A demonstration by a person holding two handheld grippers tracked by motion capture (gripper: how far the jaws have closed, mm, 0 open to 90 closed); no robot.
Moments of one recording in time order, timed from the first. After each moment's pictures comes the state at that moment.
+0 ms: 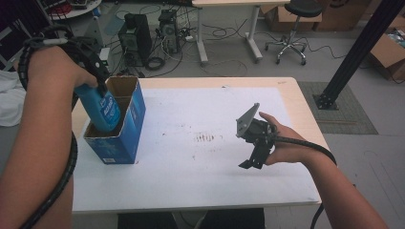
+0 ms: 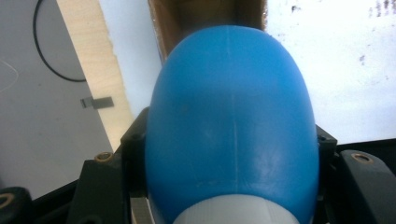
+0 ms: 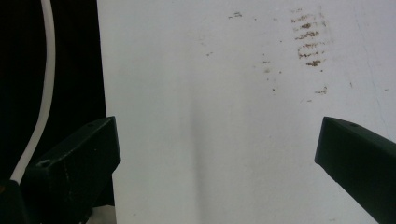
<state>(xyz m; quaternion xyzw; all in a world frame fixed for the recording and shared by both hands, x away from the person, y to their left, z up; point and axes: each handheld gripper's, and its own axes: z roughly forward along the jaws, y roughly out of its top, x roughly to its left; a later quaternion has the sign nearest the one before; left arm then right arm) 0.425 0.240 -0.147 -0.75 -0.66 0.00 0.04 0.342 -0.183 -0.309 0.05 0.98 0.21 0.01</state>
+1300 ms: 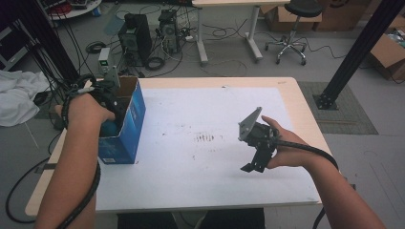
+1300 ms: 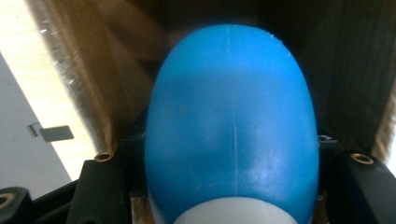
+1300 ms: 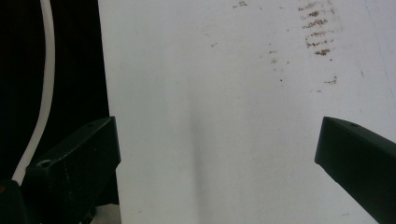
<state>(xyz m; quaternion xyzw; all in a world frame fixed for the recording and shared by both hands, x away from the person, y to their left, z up) 0.443 0.248 -0.282 -0.74 -0.67 0.03 0.05 0.337 -0.190 -0.317 0.06 0.98 0.21 0.01</state>
